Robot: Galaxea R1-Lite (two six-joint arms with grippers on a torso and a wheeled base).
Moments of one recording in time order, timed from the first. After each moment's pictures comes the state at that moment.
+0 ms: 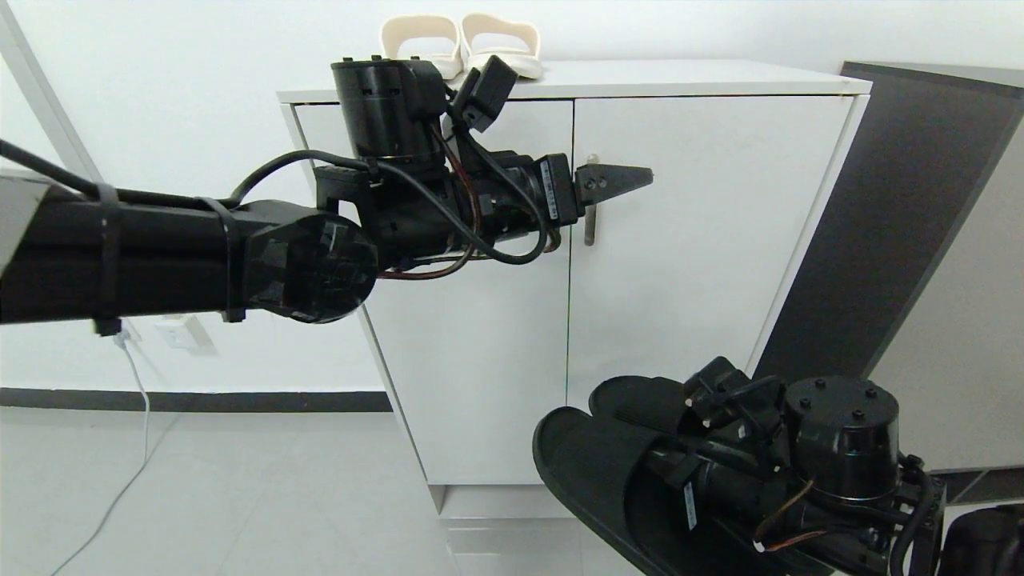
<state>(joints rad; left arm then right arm) -0.59 1.91 -1.53 -0.44 -0.47 -0.33 0.74 1.78 -0.47 -1.01 0.00 0.04</state>
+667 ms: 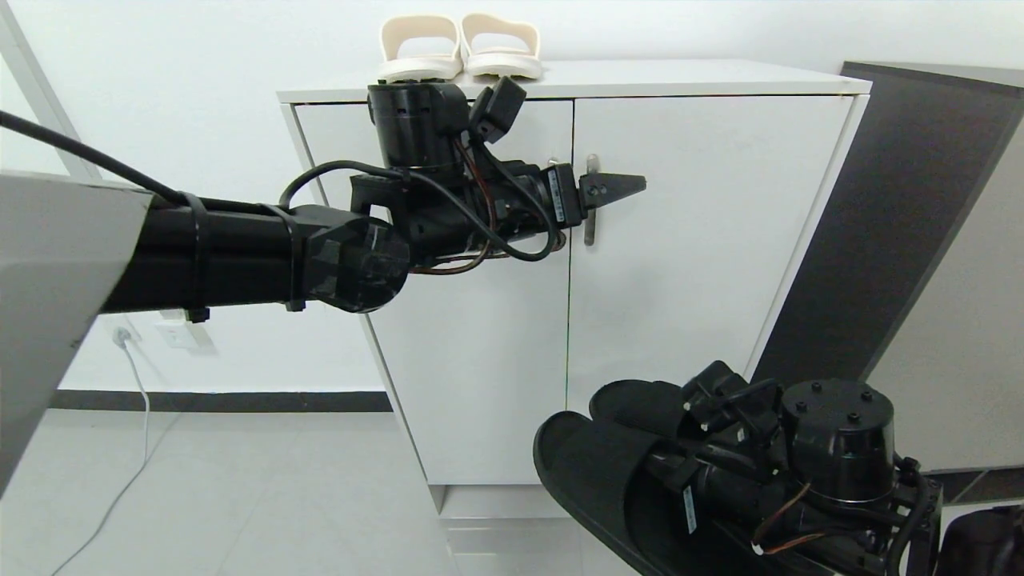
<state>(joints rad) -0.56 2.01 -1.64 -0.41 -0.45 -0.33 0.74 1.78 -0.47 -1.01 0.00 0.04</state>
